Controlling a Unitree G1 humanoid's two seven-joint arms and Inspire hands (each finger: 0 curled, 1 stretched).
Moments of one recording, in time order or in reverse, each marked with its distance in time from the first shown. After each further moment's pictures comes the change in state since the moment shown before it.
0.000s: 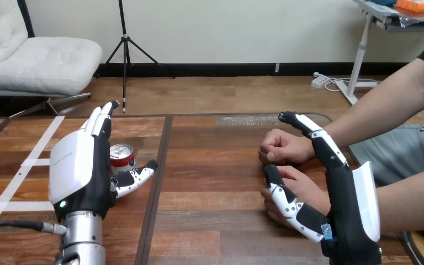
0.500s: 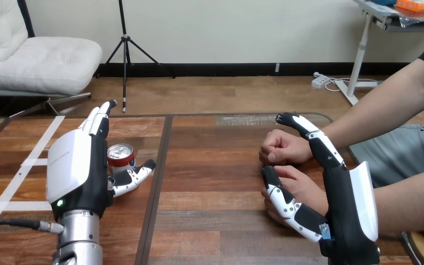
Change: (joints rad) left arm -0.004 0.017 0.000 0.000 -0.024 0.002 -0.005; right arm 0.000 0.002 0.002 -0.001 0.000 0.015 0.012
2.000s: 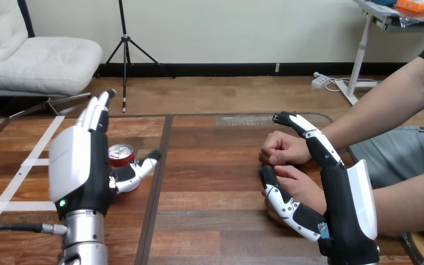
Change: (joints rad) left arm 0.001 -0.003 -0.027 0.000 -0.049 -0.040 0.075; right arm 0.001 -0.002 -0.001 -0.019 -0.009 0.013 0.017
